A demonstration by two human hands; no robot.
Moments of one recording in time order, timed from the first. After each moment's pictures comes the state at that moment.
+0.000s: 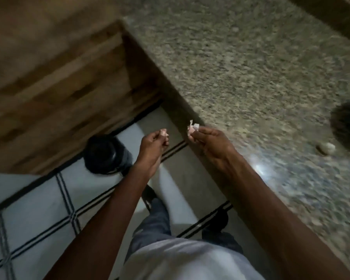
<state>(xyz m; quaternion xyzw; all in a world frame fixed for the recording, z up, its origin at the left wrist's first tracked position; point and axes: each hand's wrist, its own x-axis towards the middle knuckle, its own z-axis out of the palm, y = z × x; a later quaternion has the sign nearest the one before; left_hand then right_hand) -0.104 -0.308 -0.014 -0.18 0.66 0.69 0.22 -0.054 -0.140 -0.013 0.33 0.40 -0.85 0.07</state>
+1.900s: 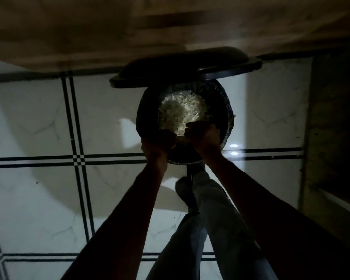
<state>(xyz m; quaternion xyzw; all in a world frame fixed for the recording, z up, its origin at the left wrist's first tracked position) -0.340 -0.791 -0.541 -0.61 0.50 0.60 0.12 -0.389 -0.662 -0.538 0.23 0.79 -0.43 0.37</state>
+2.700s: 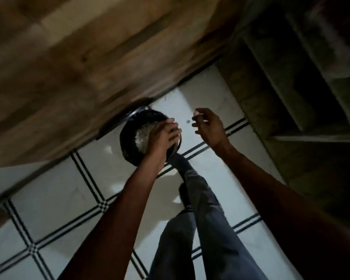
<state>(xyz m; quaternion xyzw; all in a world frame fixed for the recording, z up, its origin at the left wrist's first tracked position) -0.380 -0.645 -0.251 -0.31 0.60 0.65 0.34 -0.355 -0.497 -0.267 0.32 0.74 -0.57 0.14</state>
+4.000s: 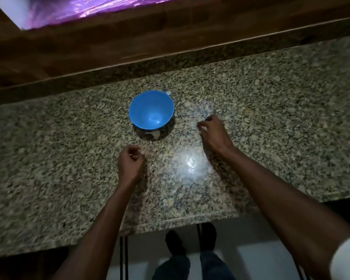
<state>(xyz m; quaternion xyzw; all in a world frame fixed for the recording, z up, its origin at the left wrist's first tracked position) -0.006 0.066 -0.012 0.39 0.80 0.34 0.31 0.256 0.175 -0.022 0.63 0.70 -0.29 -0.15</state>
